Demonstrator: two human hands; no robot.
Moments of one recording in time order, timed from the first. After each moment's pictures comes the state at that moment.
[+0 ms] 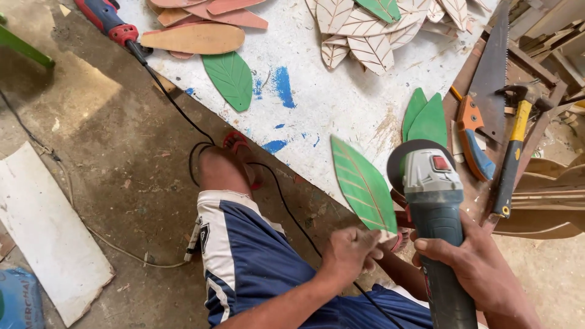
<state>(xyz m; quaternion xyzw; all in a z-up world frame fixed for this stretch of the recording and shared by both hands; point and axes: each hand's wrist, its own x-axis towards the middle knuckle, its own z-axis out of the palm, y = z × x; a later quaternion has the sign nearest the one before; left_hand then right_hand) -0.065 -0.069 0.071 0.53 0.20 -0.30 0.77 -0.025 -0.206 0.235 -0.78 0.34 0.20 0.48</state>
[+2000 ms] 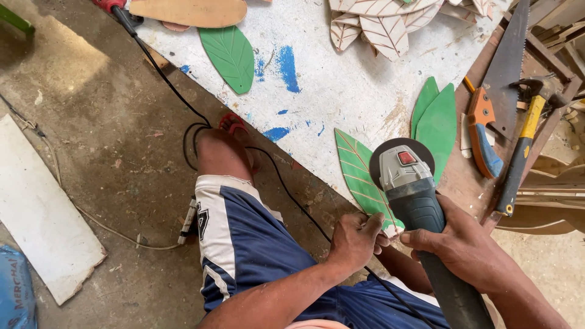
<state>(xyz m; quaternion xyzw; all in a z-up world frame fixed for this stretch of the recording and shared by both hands) -0.047 -0.094 0.063 0.58 0.21 -0.27 0.74 0.003 -0.198 0.227 -0.83 0.28 0.32 0.36</state>
